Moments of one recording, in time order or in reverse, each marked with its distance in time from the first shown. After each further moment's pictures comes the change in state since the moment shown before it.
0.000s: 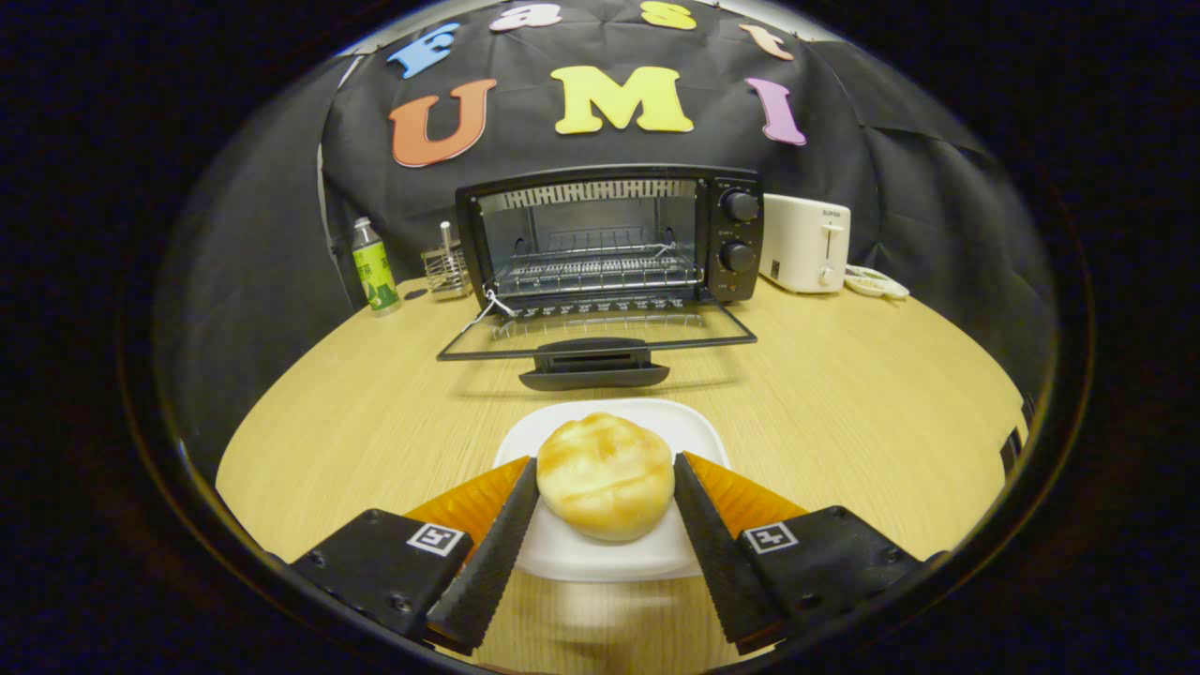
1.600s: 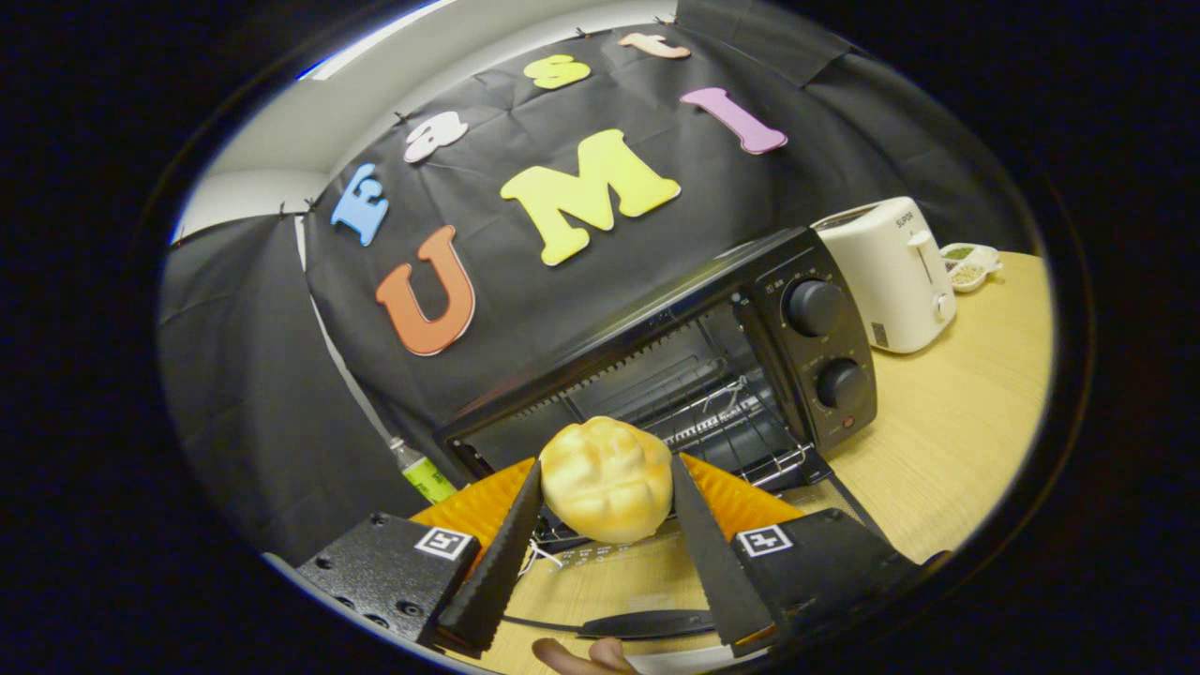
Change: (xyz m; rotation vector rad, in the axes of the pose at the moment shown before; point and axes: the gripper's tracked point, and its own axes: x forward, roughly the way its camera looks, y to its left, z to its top) arm 0.109 0.015 0.186 0.385 -0.327 0.310
